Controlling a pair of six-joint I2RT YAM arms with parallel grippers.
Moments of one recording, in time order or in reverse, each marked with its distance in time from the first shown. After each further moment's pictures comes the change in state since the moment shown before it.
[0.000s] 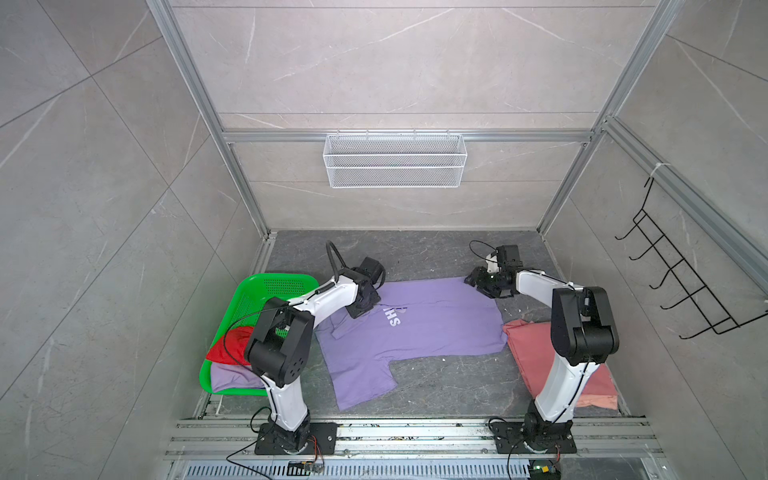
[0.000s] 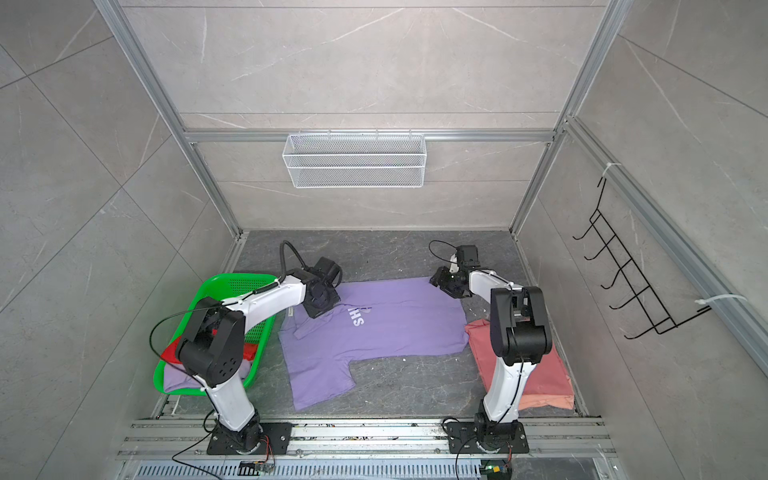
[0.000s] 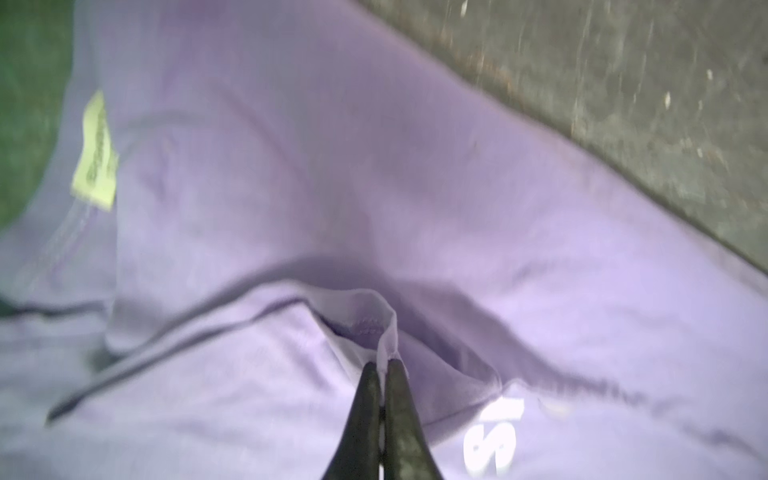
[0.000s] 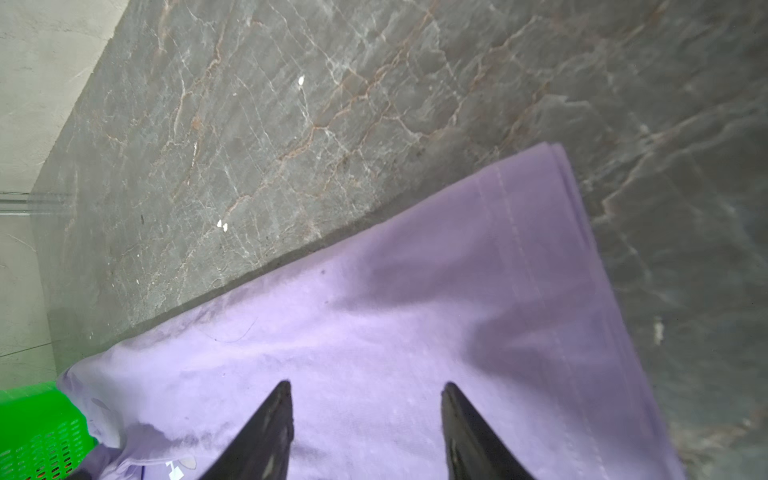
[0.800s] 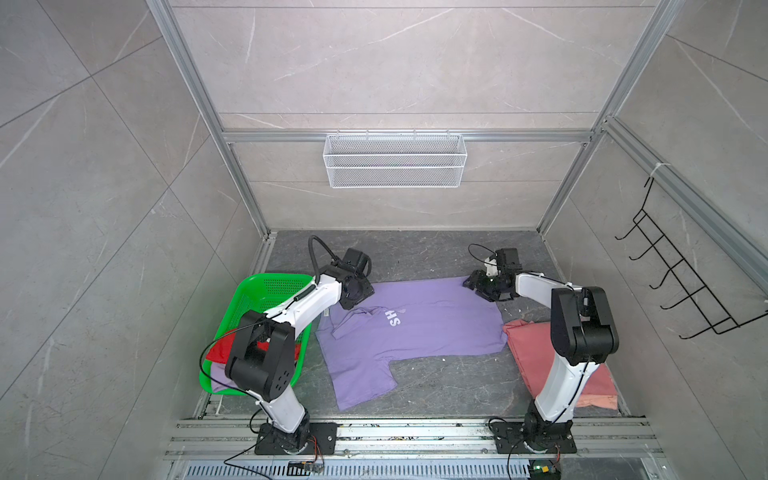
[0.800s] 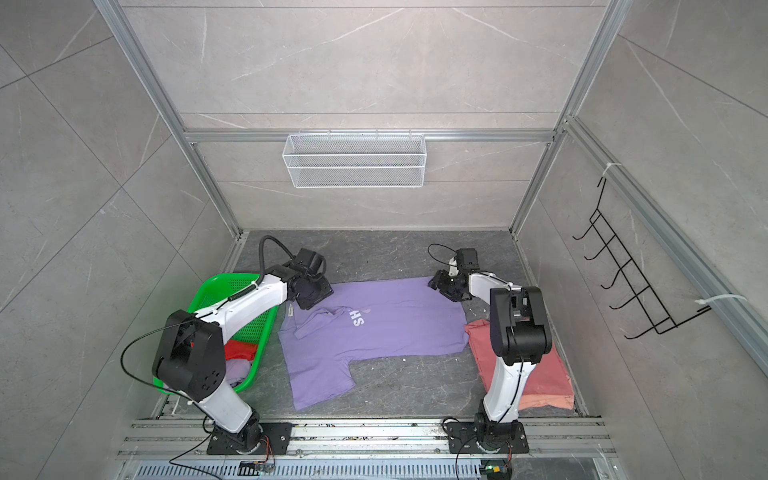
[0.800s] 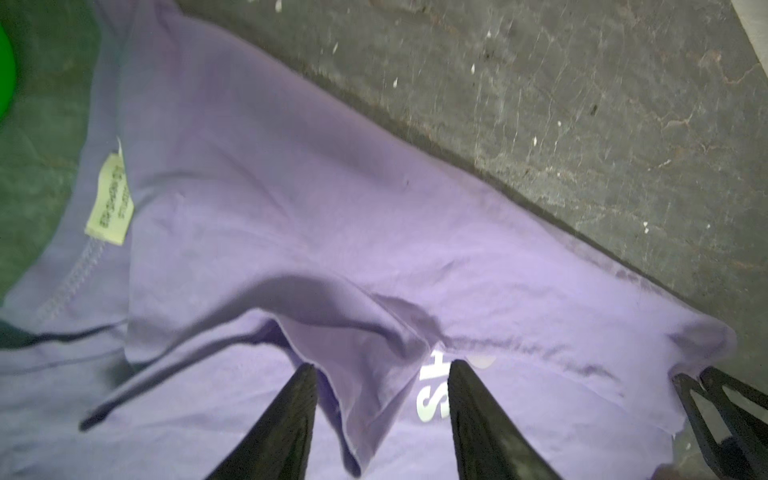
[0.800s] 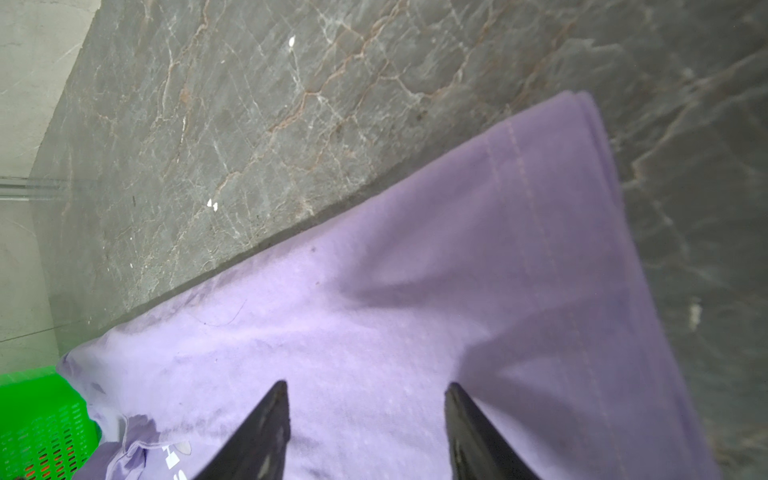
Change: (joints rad) left arm 0.101 -0.042 0.053 0.071 0.079 0.162; right arm 0.000 0.002 -0.027 0.014 -0.032 -0.008
